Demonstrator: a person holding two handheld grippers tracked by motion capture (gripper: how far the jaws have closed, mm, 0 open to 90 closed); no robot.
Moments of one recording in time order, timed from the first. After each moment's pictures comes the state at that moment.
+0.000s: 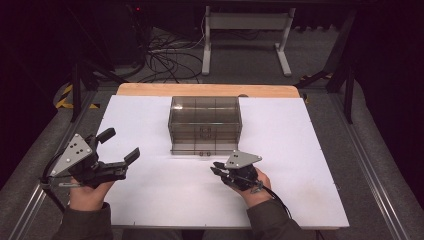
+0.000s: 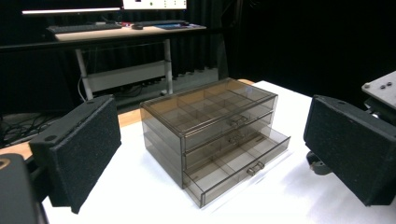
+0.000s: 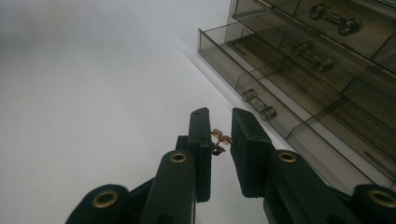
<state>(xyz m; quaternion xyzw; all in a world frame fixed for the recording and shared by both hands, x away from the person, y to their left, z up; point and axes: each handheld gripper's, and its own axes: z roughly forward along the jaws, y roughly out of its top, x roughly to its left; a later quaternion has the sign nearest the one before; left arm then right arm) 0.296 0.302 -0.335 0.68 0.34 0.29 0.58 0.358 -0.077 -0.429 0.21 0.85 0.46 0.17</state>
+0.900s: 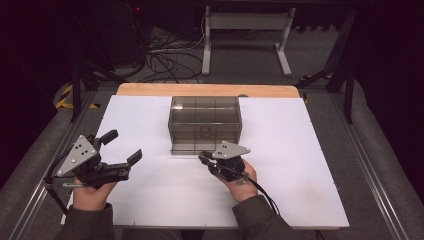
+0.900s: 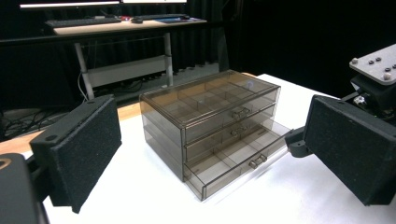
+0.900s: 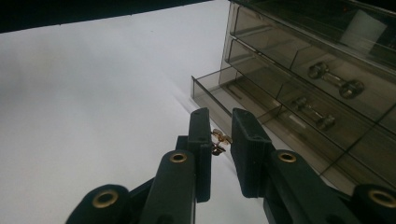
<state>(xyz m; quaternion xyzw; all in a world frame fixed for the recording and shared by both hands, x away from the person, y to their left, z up) 0.299 0.301 -0.344 0.69 0.34 0.29 0.57 0.375 -0.043 -0.418 0.22 0.82 0.49 0.18</state>
